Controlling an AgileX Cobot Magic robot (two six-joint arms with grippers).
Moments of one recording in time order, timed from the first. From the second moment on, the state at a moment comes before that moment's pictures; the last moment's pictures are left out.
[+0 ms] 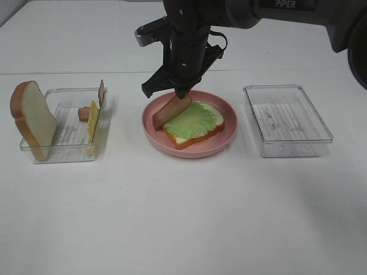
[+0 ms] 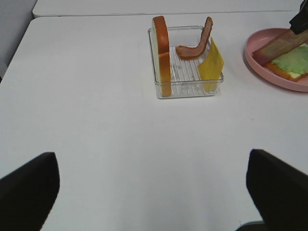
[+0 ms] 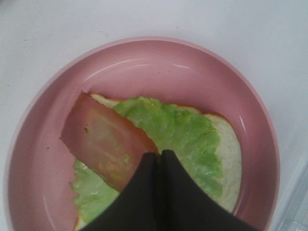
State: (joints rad) left arm 0.06 -0.01 -0.52 -0.08 1.08 0.04; right arm 0.62 2.32 -1.95 -0.22 0.88 0.13
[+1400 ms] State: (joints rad) left arm 0.06 -0.01 -0.52 -0.08 1.08 0.04; right arm 0.62 2.27 -1.95 -0.40 1.00 0.17
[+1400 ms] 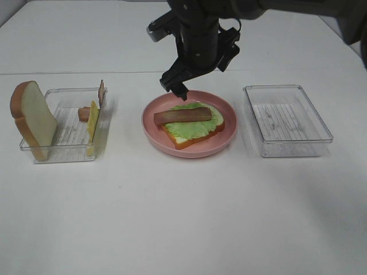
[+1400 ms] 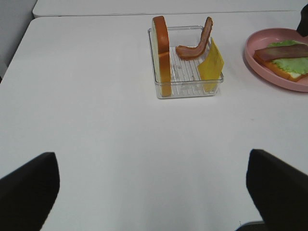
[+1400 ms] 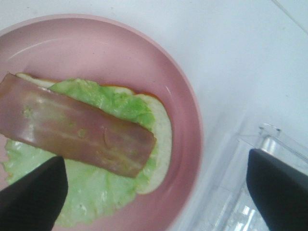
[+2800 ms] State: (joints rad) left arm 0.06 -0.01 -0.52 -0.08 1.08 0.04; right arm 0.39 1.48 -1.43 -0.37 1.22 0.22
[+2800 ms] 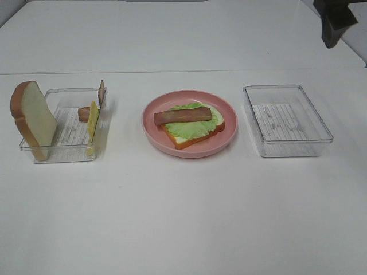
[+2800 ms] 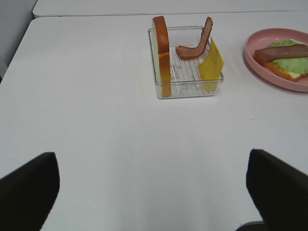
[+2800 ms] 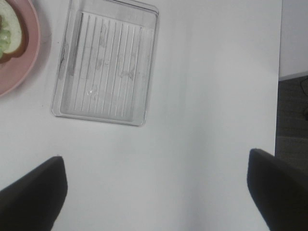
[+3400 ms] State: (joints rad) left arm 0.06 -0.01 -0.52 -0.08 1.08 0.04; right arm 0.39 0.93 -0.89 -0.35 1.19 0.28
